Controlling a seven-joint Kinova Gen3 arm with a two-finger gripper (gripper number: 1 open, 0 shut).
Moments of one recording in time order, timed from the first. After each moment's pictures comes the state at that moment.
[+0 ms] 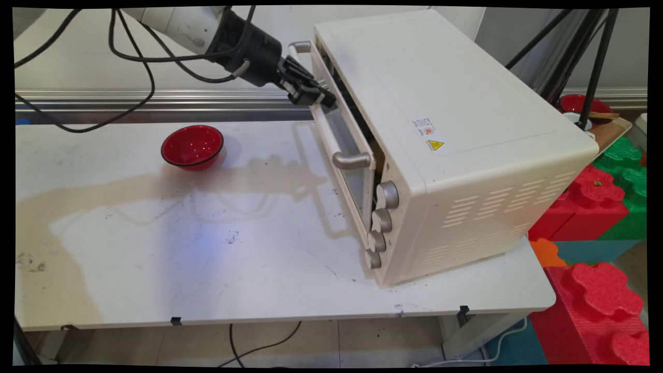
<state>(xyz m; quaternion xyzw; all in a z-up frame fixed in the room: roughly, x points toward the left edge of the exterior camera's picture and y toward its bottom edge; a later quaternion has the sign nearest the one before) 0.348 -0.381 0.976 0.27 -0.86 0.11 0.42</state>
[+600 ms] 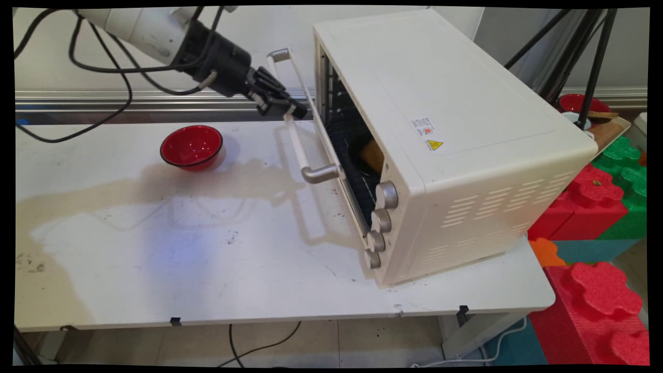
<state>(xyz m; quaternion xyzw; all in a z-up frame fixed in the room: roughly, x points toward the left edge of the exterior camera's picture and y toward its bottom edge) 0.385 -0.356 0.969 0.27 -0.87 0.11 0.41</state>
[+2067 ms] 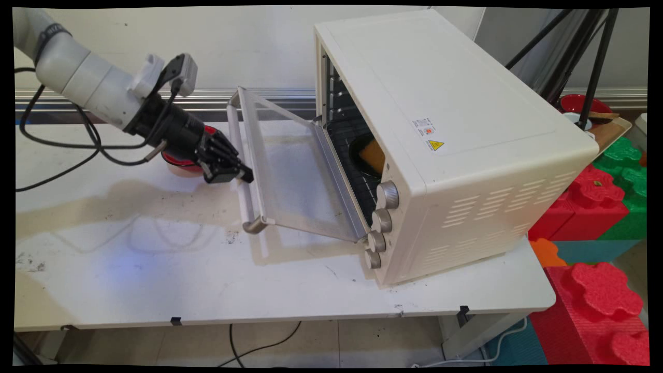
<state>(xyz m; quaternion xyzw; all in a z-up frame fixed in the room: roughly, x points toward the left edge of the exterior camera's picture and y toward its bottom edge) 0.439 -0.296 0.895 0.26 -0.90 0.07 0.34</state>
